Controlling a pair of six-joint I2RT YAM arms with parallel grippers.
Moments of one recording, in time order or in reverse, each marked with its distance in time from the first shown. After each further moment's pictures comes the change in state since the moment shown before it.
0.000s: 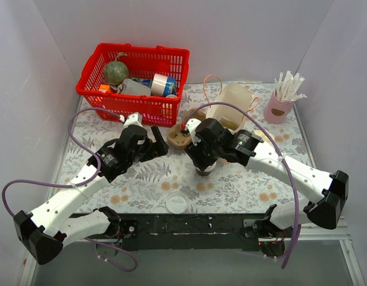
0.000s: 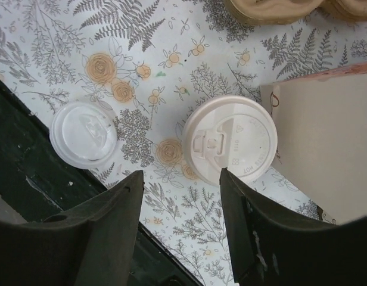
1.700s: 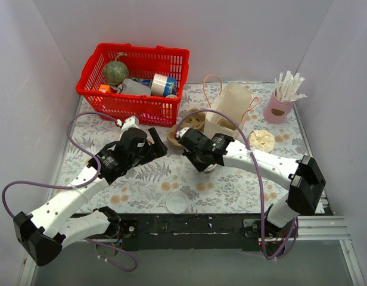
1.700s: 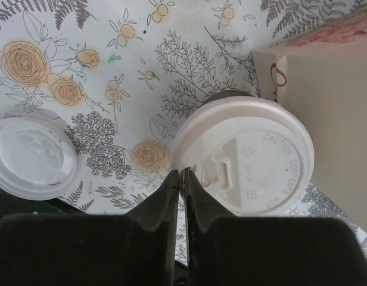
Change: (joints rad) left arm 0.001 -0.023 -0.054 -0.032 -0.026 -0.116; right arm 0.040 0.223 -0.029 -0.008 0.187 0.138
